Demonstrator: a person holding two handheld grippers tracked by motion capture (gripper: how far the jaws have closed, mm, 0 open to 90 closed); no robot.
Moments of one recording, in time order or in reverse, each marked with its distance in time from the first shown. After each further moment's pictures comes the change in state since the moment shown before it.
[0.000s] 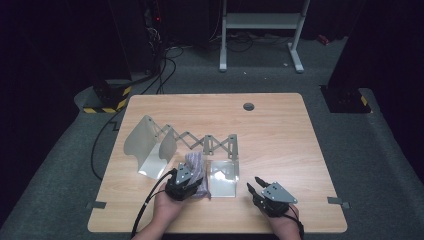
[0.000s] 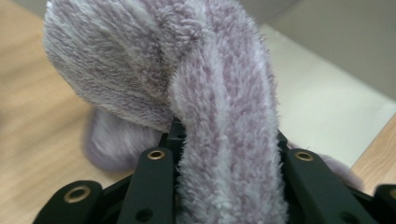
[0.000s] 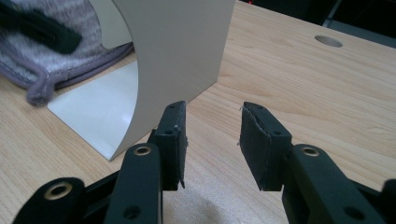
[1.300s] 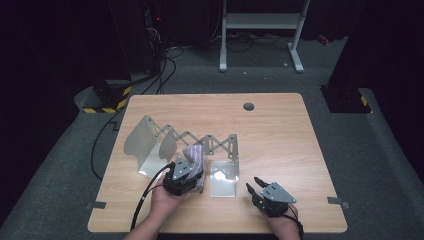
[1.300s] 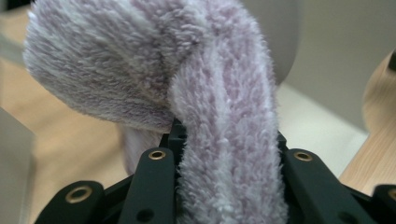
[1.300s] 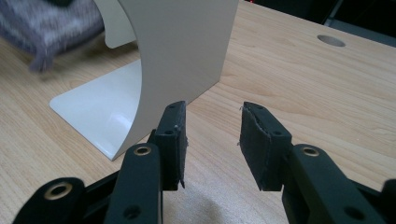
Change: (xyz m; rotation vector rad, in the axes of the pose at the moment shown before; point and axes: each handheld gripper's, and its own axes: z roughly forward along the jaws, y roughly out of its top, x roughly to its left) left arm 0.002 0.021 -0.012 -0.026 -0.014 0.052; right arm 0.002 0.000 0.001 0.005 0.003 -0.003
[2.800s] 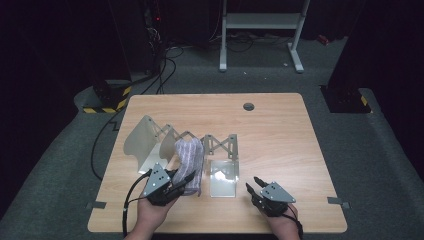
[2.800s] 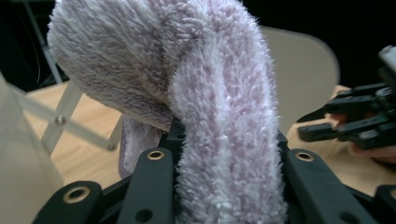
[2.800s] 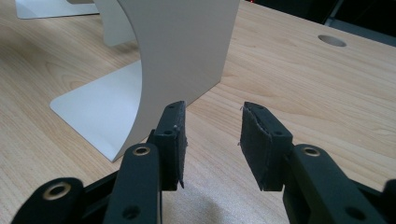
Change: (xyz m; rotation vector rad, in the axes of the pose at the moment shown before) left arm -0.011 0.017 -0.087 -0.334 -0.048 -0.012; right arm 0.000 0.001 0.001 0.002 0.000 0.001
